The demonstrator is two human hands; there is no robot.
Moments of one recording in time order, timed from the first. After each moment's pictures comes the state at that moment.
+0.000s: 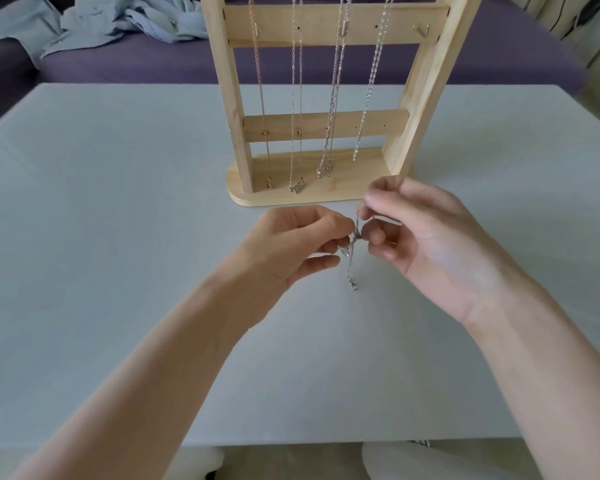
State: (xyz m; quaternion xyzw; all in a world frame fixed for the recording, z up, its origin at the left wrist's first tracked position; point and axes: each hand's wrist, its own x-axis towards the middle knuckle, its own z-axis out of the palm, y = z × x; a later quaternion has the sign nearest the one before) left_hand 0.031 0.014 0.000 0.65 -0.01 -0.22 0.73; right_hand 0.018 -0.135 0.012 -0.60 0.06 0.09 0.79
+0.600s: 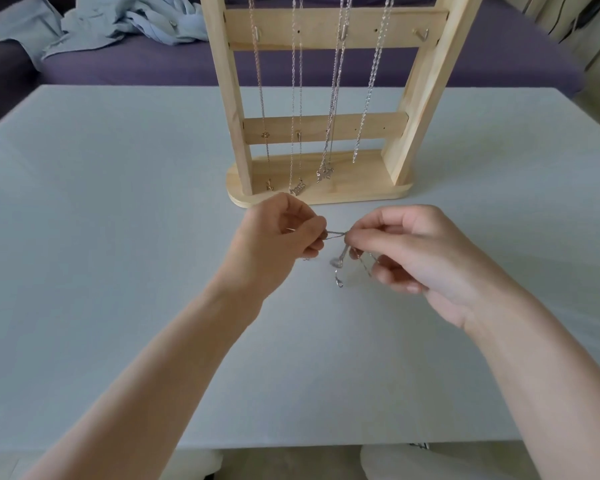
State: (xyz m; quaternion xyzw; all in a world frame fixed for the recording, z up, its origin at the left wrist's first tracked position) left_hand 0.036 0.018 -0.009 0.74 0.01 -0.08 0.67; right_hand 0.014 -0.132 0.010 -0.77 0.10 0.12 0.62
